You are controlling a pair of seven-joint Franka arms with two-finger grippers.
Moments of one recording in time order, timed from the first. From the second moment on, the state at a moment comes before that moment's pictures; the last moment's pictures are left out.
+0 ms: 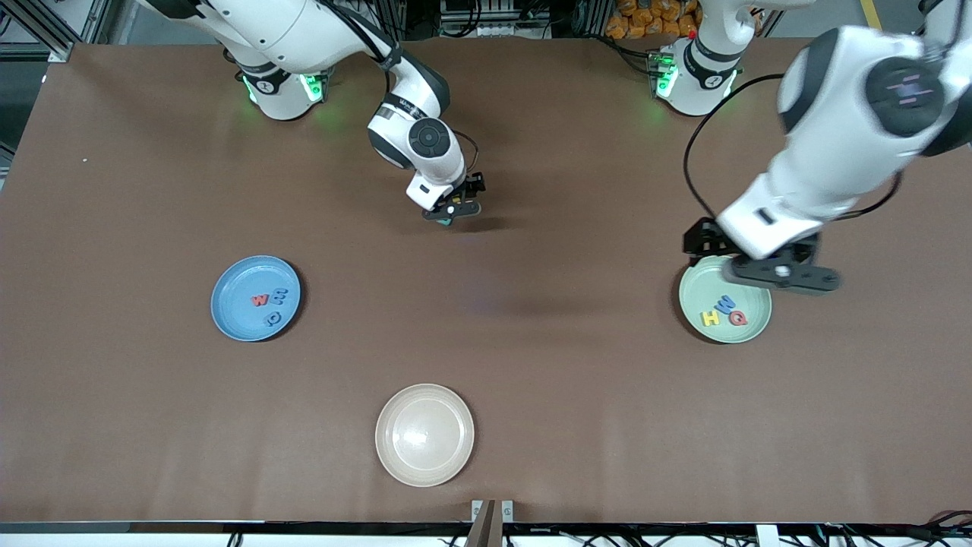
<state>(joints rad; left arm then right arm) -0.17 0.16 -0.10 -1.60 -0.01 1.84 -0.13 0.35 0.56 0.54 -2.17 -0.16 2.54 0.88</state>
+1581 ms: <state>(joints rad) -0.22 0.14 -0.10 -1.59 -0.01 1.77 -0.13 0.30 0.54 0.55 -2.14 -0.21 2.54 0.88</state>
